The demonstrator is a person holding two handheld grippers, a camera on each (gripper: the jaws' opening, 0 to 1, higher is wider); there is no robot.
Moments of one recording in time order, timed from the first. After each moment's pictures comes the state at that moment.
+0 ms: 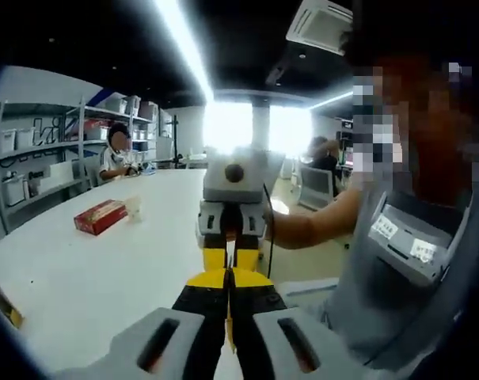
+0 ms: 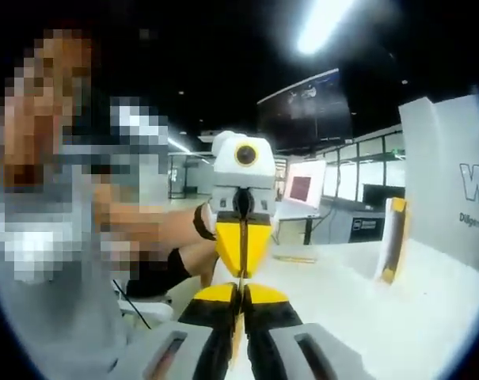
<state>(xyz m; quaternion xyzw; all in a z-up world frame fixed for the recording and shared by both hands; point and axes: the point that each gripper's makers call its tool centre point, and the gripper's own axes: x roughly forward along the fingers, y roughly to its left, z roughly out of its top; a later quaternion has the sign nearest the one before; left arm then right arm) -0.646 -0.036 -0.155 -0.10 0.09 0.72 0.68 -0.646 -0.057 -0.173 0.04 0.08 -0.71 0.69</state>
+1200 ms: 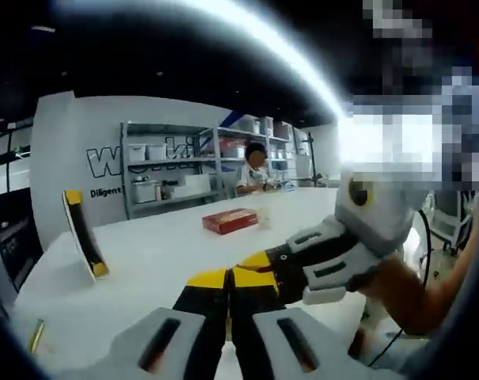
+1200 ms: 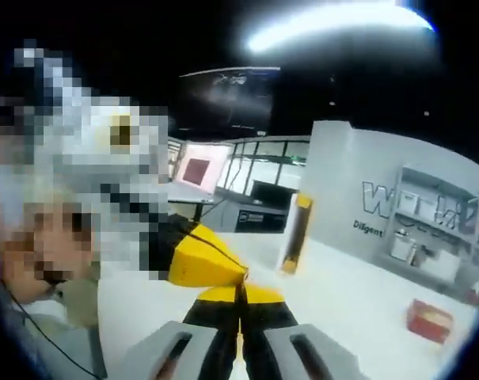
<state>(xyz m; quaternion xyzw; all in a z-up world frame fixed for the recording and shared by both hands) -0.702 -0.075 -0.173 -0.02 0.06 0.95 0.32 -0.710 -0.074 -0.192 -0.01 0.16 -0.91 0.39</state>
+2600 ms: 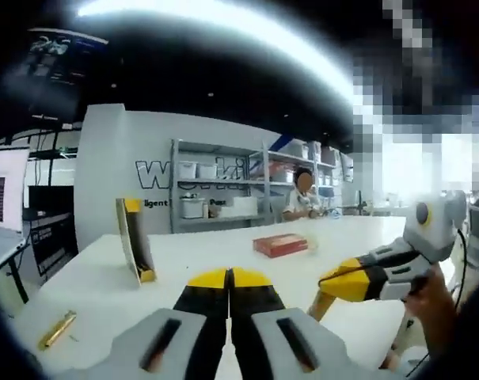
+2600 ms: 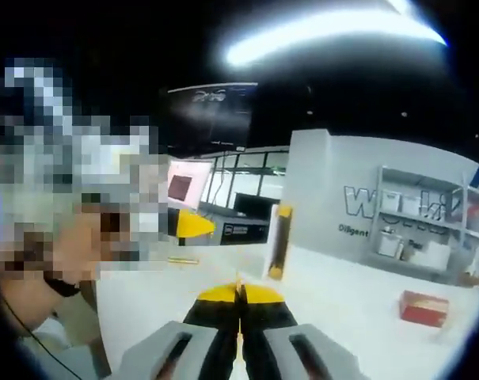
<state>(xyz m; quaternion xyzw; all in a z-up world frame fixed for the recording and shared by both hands) -0.738 -0.167 -0.144 0.03 -0.03 0.98 0.19 -0.703 -0.047 -0.178 -0.03 0.10 -0.92 0.37</state>
